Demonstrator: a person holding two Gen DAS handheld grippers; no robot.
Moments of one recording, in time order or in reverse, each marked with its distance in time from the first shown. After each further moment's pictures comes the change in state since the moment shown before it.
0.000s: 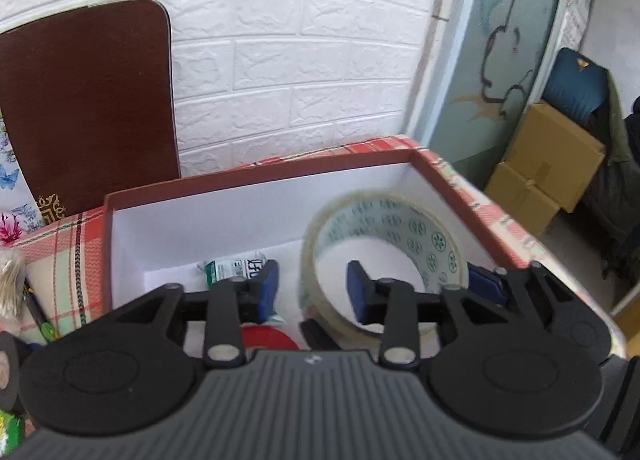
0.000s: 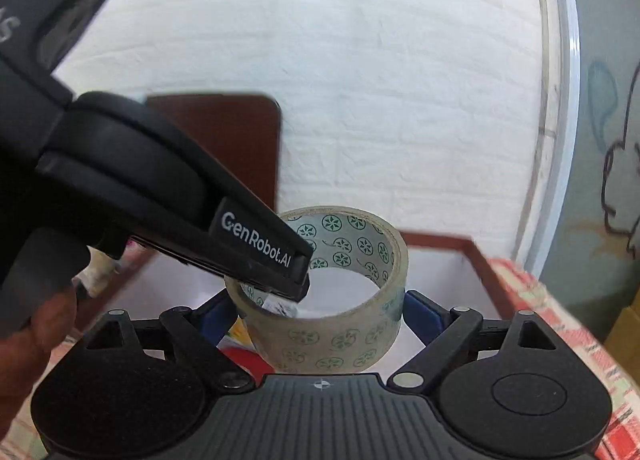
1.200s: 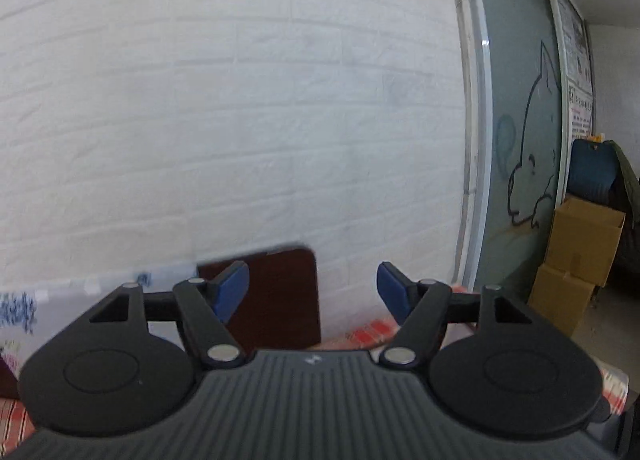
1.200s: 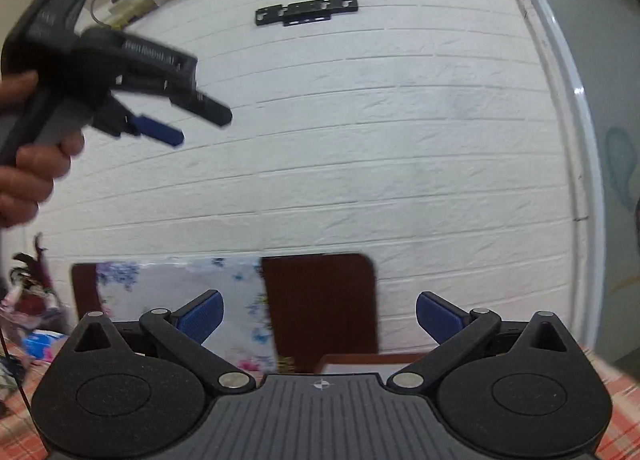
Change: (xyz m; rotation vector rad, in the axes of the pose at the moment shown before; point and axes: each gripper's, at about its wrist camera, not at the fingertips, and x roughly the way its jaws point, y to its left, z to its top) left arm -0.269 0.071 0.035 0.099 -0.396 0.180; right arm -0.147 0.042 0.034 0.131 -0.368 0.285
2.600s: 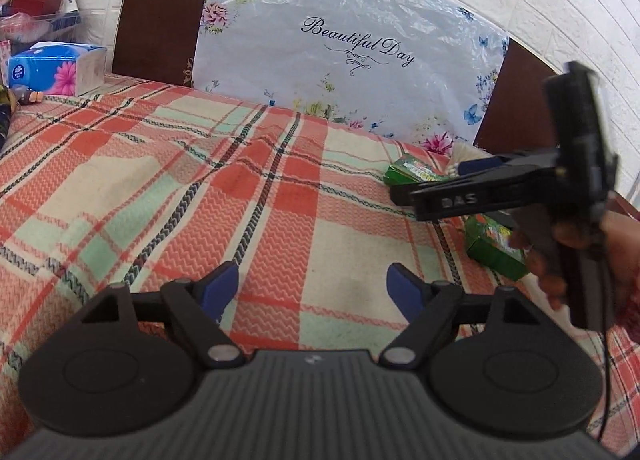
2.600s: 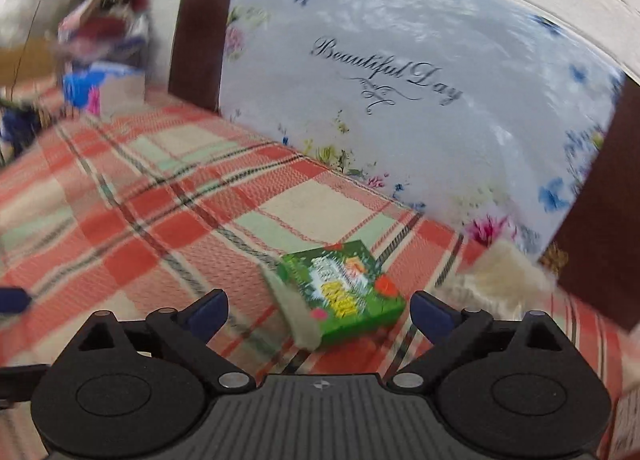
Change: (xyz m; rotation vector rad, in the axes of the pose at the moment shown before) left arm -0.024 0.207 -0.335 -0.490 0.190 0.323; right arm 0.278 0.242 -0.171 -0.498 0.614 0.295
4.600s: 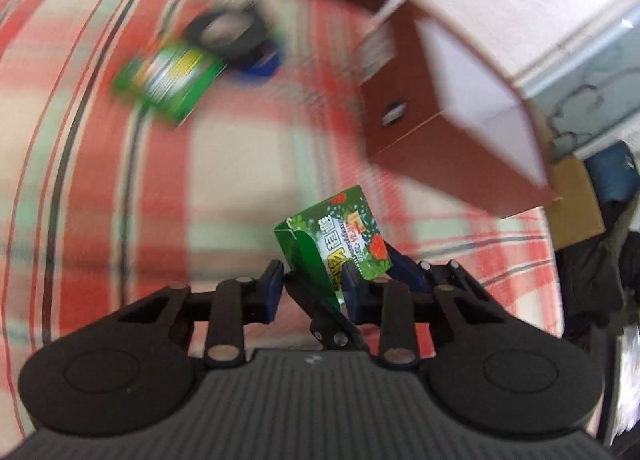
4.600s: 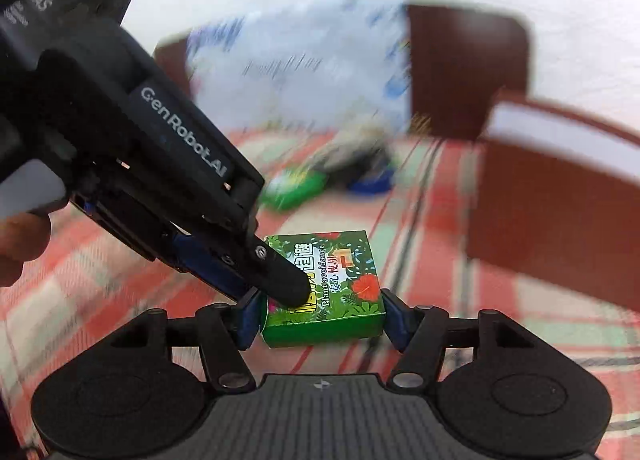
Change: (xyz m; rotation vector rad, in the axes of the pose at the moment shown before) left arm 0.006 -0.218 0.018 0.006 0.611 -0.324; right arm -0.216 -0.052 -0.176 0.380 -0.132 -0.020
